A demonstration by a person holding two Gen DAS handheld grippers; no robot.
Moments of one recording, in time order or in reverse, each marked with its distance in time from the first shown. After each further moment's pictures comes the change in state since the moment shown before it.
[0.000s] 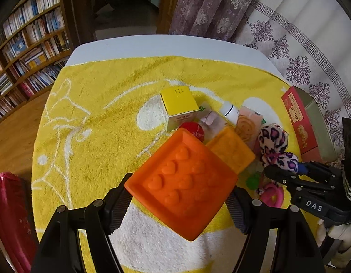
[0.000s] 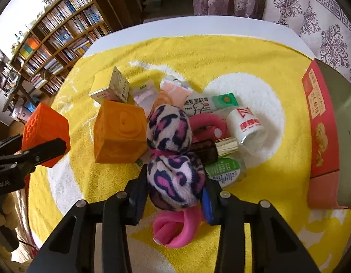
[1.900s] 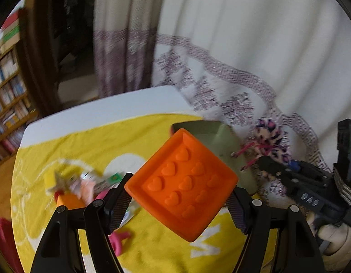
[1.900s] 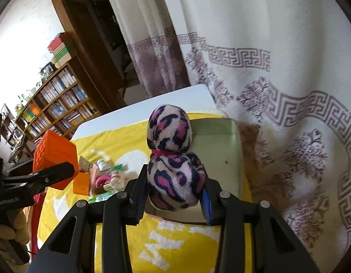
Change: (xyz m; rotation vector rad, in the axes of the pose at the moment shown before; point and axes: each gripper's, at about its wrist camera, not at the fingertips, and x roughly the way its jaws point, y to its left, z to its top) left arm -0.075 -0.319 0.046 0.223 -0.219 -0.100; right arm -0.215 -0.230 -0.031 0.148 -0.407 -0.014
